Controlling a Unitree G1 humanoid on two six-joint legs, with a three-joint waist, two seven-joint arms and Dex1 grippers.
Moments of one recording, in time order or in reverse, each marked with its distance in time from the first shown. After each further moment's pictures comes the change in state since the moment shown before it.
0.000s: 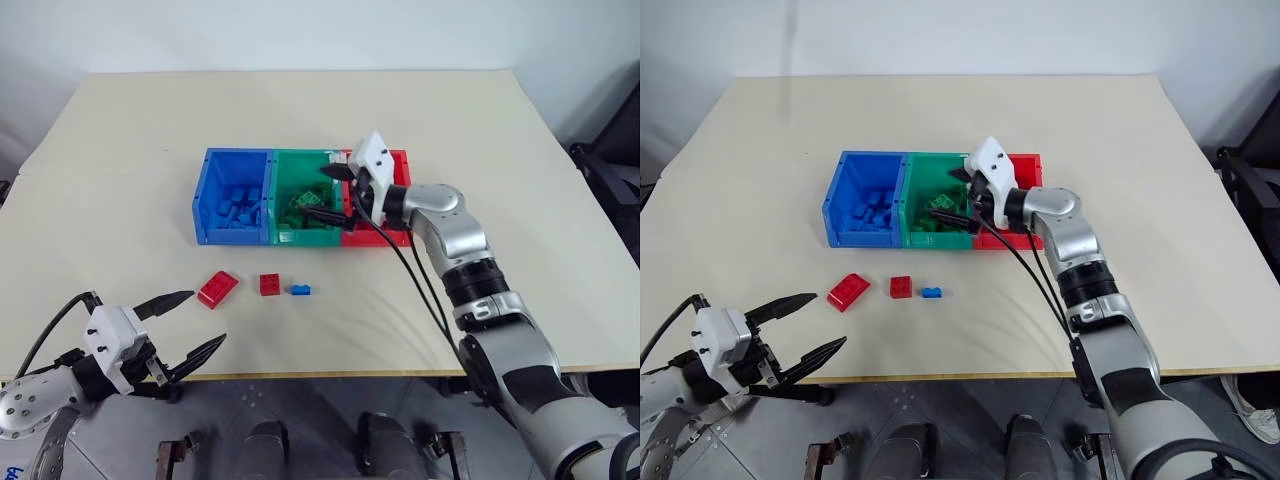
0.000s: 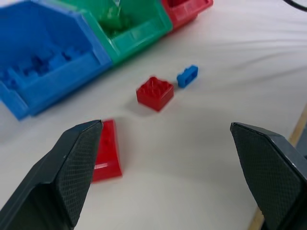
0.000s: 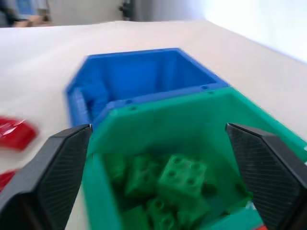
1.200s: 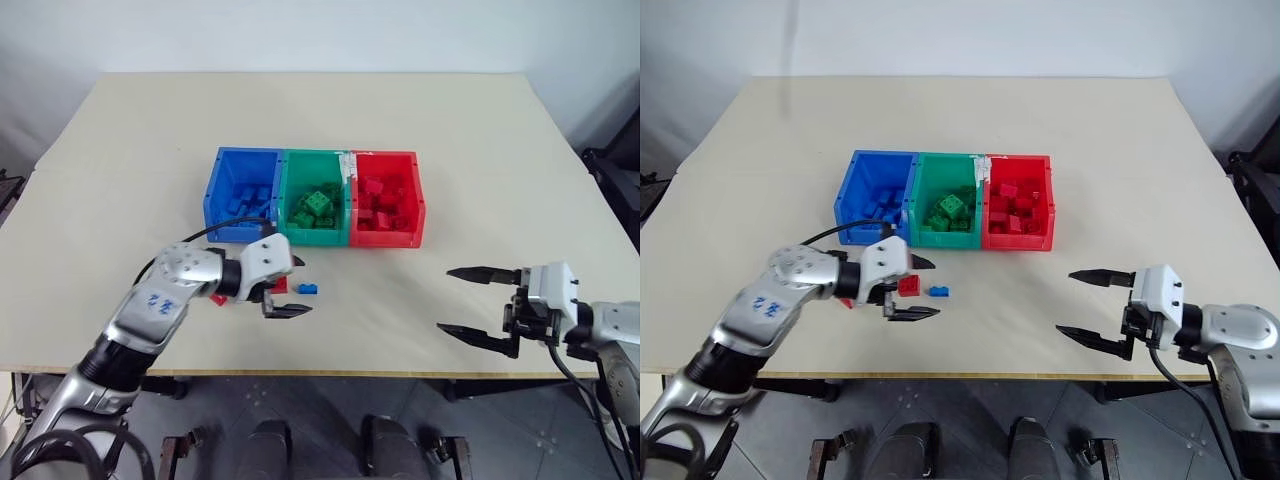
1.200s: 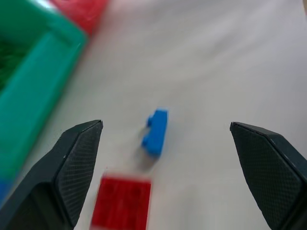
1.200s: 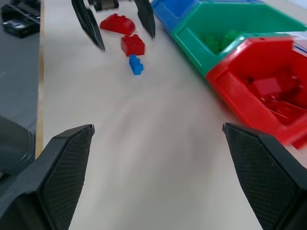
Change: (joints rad) left arm -0.916 0.034 -0.747 0.331 0.350 0.361 -0.127; right arm 0.925 -0.495 -0.385 -0.708 0.301 -0.044 0.213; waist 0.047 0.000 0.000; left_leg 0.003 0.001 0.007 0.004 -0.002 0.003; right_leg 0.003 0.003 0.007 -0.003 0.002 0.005
